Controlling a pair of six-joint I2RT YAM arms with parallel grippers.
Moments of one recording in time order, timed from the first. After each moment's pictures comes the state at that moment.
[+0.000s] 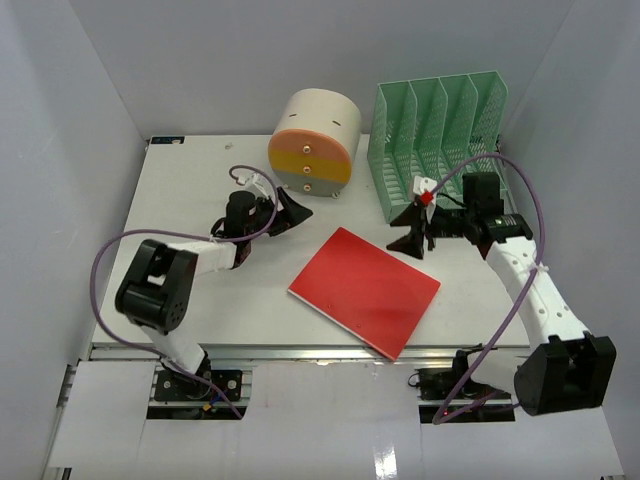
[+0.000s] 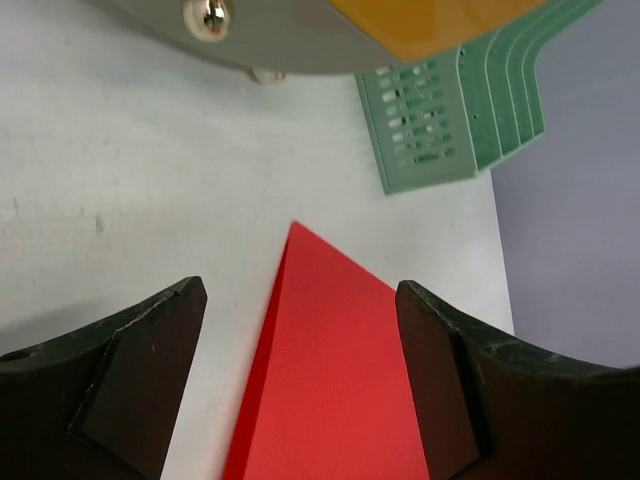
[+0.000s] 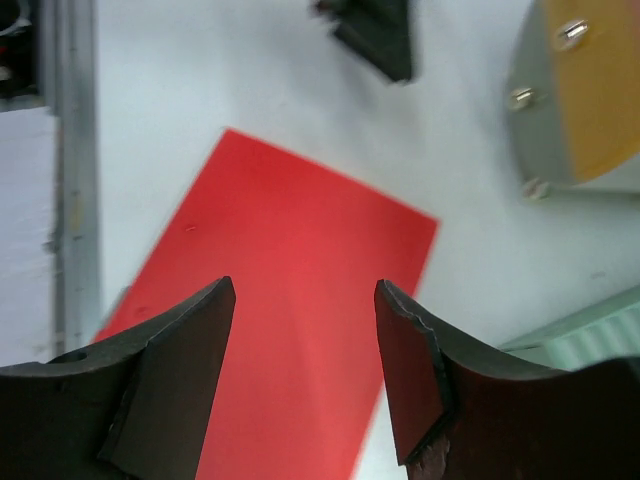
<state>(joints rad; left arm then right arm) -0.35 1.65 0.76 0.54 0.34 -0.78 0.18 1.21 1.09 -0.61 -1.08 -0.76</state>
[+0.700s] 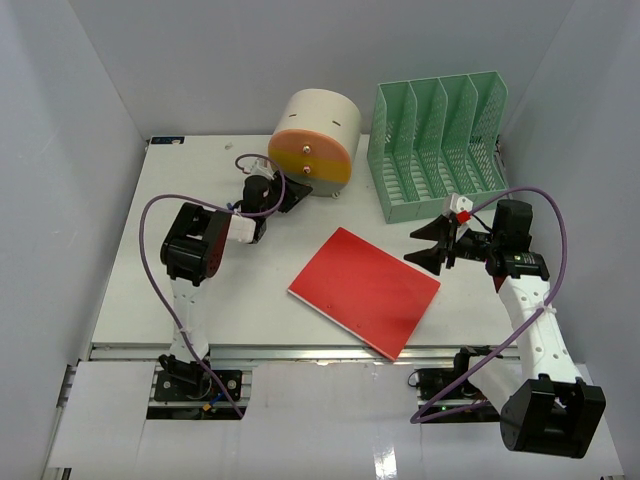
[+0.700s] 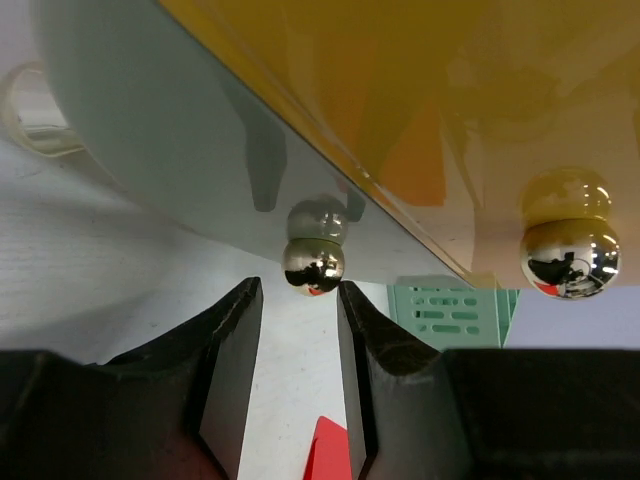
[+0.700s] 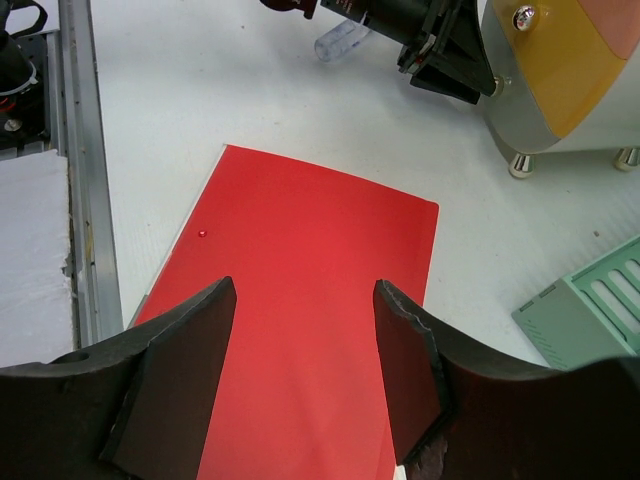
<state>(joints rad) -0.32 2.18 1.17 0.76 0.27 -0.99 -0.06 0.97 0.78 -0.42 -1.28 -0.63</state>
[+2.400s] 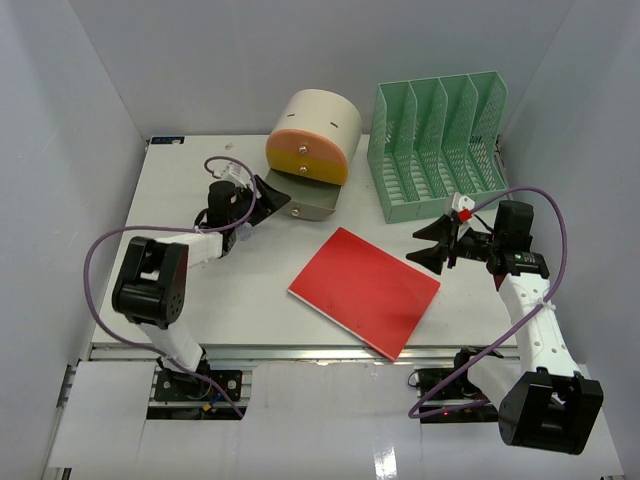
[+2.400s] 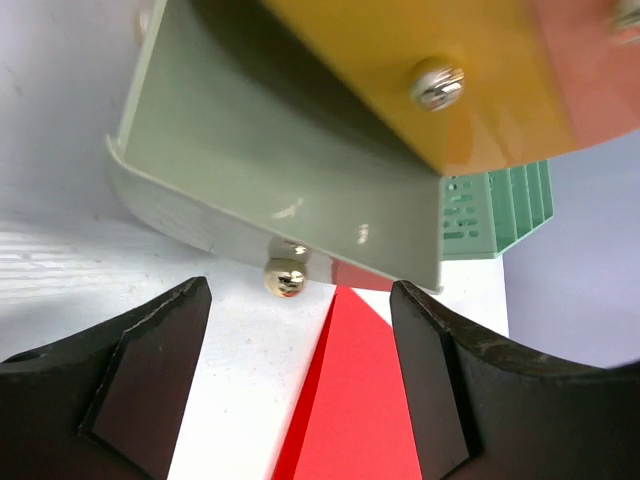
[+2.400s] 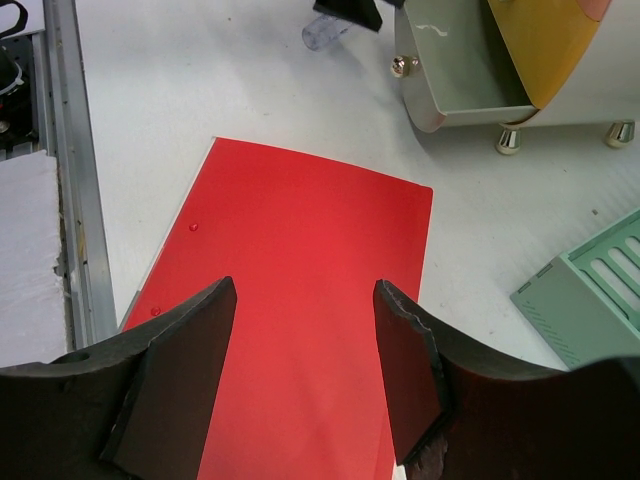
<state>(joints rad) -0.22 1.76 0.86 0.55 0.35 -0.82 -0.08 0.99 0.77 -0.41 -1.27 -0.63</state>
